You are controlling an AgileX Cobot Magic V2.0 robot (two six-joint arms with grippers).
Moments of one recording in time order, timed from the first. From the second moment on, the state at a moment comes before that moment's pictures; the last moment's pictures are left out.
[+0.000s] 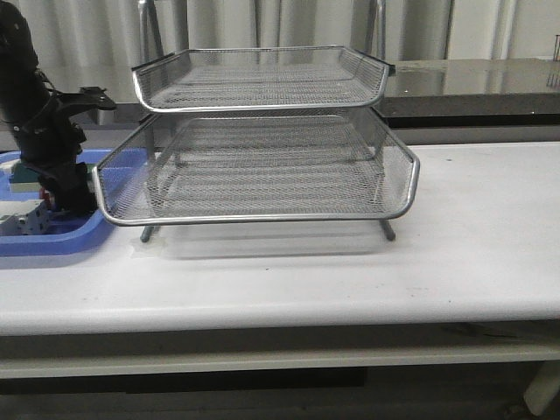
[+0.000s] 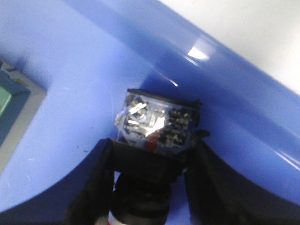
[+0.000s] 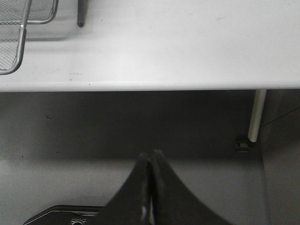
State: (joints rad) left arm -0.03 2.42 -2.07 -0.12 0.99 0.95; right arm 0.09 0.69 -0.78 -0.03 0.99 0.09
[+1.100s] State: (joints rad) left arm -0.03 2.10 -2.08 -0.09 1.25 0.63; right arm 0.09 0.69 -0.78 -0.03 0.99 0.09
